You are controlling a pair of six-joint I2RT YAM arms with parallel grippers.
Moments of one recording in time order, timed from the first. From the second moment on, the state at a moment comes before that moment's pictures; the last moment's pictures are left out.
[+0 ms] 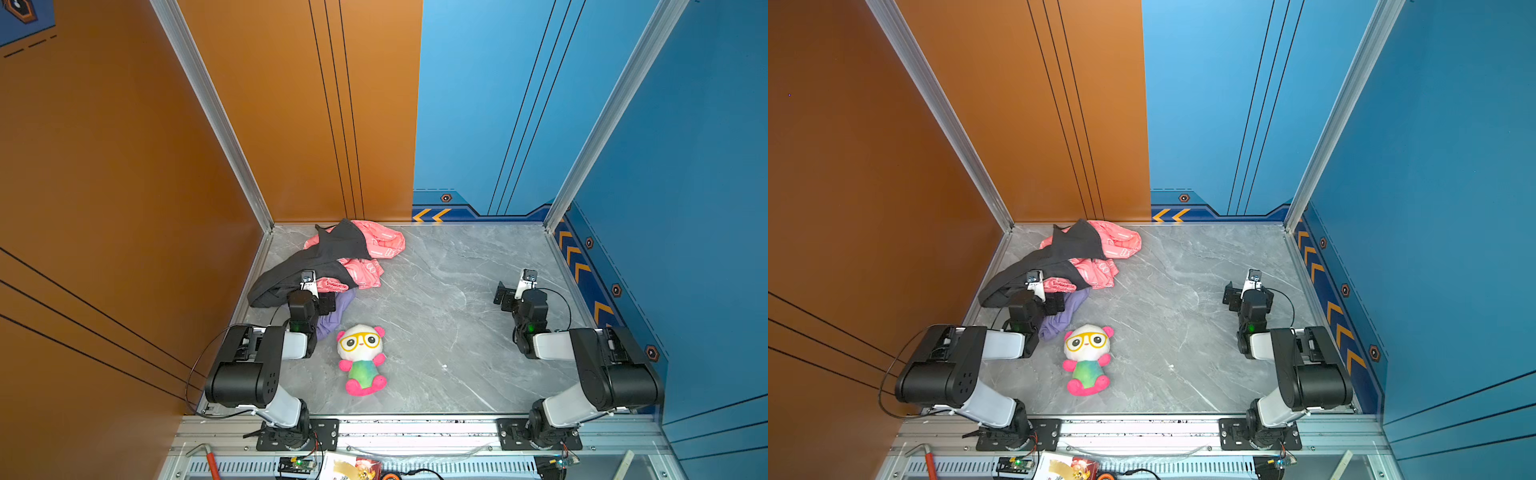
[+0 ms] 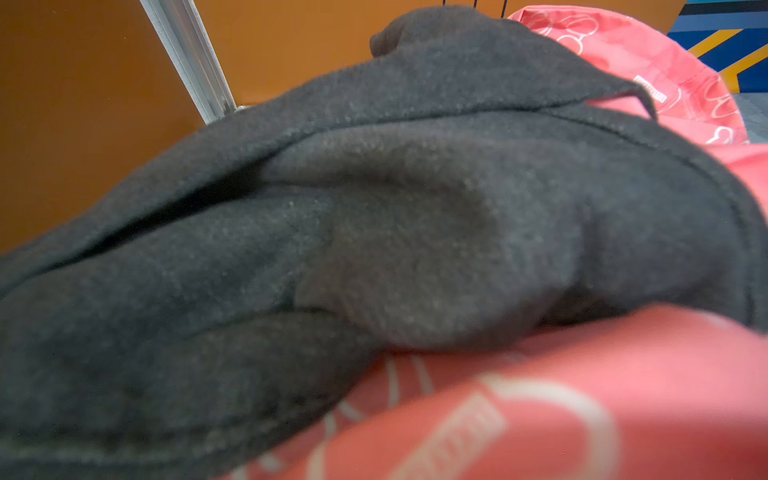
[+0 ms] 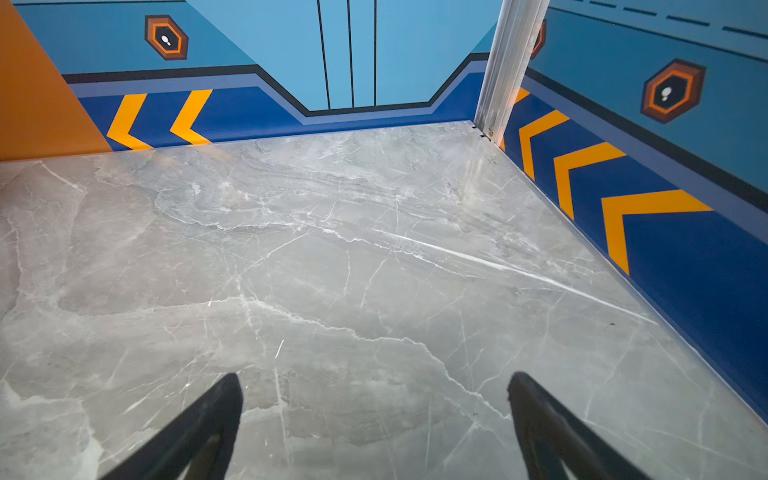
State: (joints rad) left arm -0.02 1.56 0.38 0.81 -0.13 0.00; right arm 0.04 1.54 0.37 0.84 0.23 0.07
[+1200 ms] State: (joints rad) left arm -0.08 1.53 0.37 0.79 -0.26 0.00; right arm 0.04 1.54 0.37 0.84 0.23 0.07
